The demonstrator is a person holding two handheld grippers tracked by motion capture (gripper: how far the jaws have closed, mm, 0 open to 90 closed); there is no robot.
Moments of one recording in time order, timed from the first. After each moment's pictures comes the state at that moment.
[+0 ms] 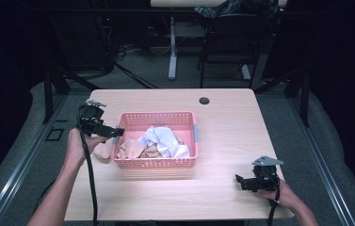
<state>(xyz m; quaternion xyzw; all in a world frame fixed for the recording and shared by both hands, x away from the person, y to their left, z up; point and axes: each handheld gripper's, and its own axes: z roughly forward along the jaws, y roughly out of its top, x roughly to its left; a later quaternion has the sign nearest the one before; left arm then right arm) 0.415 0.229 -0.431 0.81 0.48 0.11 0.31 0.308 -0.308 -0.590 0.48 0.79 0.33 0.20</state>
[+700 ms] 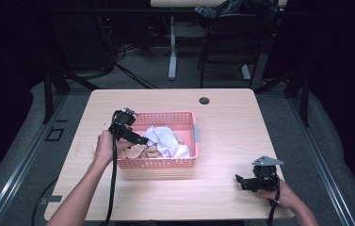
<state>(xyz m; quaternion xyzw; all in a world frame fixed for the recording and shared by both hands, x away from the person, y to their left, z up) 0.432 0.161 -0.473 0.86 0.43 0.07 0.26 0.307 -0.308 -0.590 0.48 0.79 0.33 0.20</state>
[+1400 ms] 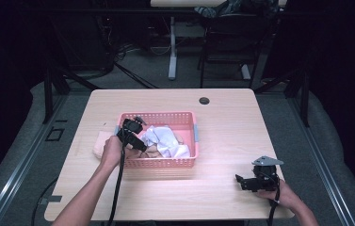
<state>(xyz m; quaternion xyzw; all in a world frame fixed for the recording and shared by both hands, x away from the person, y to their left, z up) 0.439 0.142 -0.513 0.88 0.45 0.07 0.14 0.308 -0.308 -0.590 0.48 0.79 0.33 0.20</state>
